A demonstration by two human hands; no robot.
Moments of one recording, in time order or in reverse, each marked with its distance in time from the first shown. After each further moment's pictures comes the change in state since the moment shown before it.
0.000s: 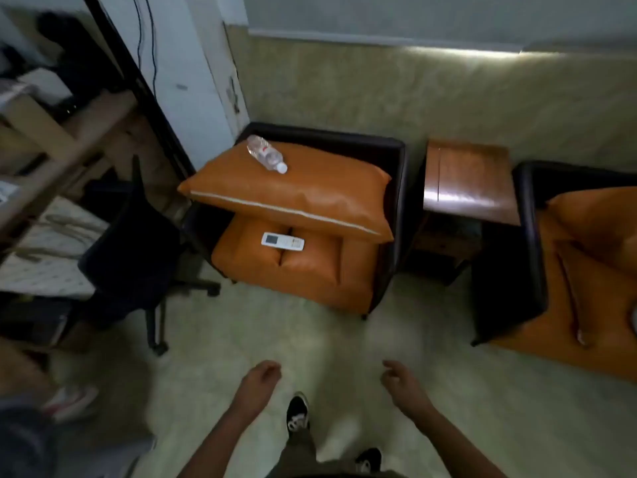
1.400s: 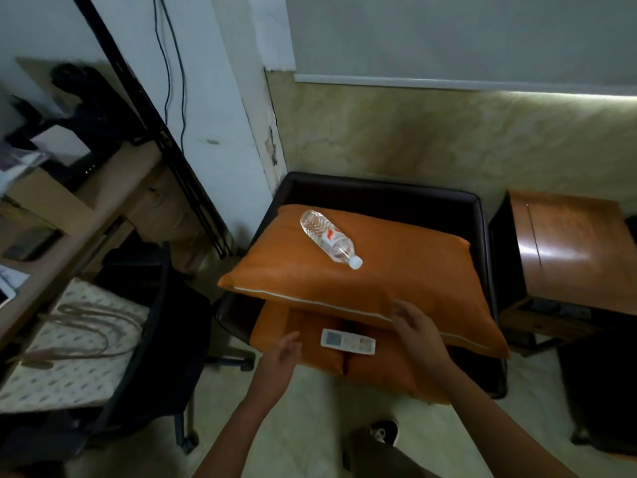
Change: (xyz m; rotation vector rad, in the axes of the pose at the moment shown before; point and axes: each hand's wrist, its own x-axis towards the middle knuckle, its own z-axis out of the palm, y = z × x) left_hand 0.302 0.160 -0.253 -0.215 0.059 0.175; right_hand 0.270 -0.393 0.029 0.118 0.191 -0.387
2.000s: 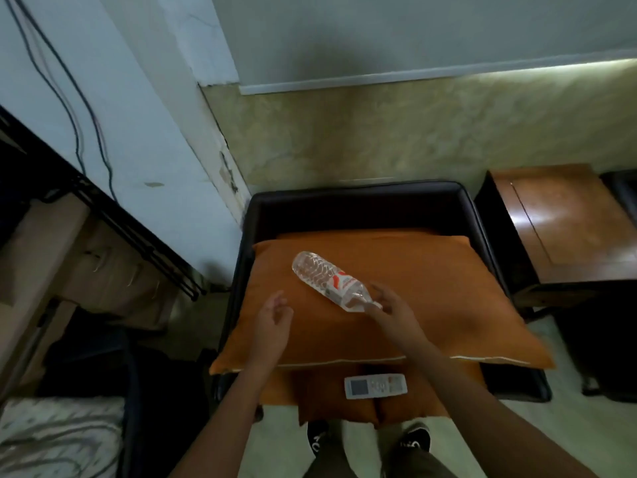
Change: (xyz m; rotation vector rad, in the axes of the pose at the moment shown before) left_hand 0.231 0.098 -0.058 0.174 -0.022 0.182; right_hand 0.153 -0.059 0.075 0.193 0.082 0.114
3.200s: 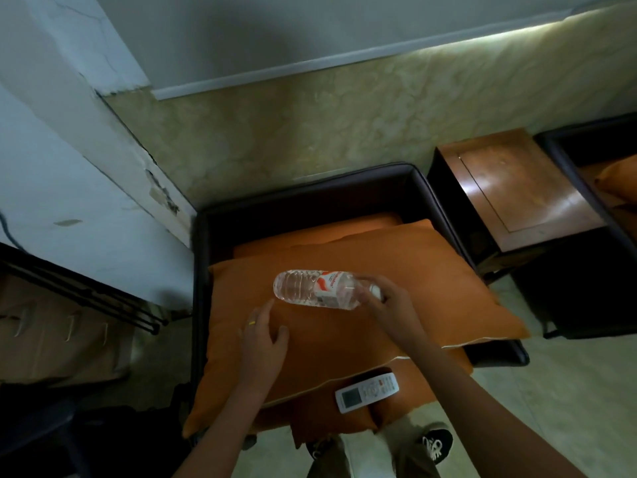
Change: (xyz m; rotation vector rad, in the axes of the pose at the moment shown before) left_hand 0.044 0.005 0.032 0.382 -0.123 0.225; right_hand 0.009 -0.017 -0.026 0.141 0.193 -0.174
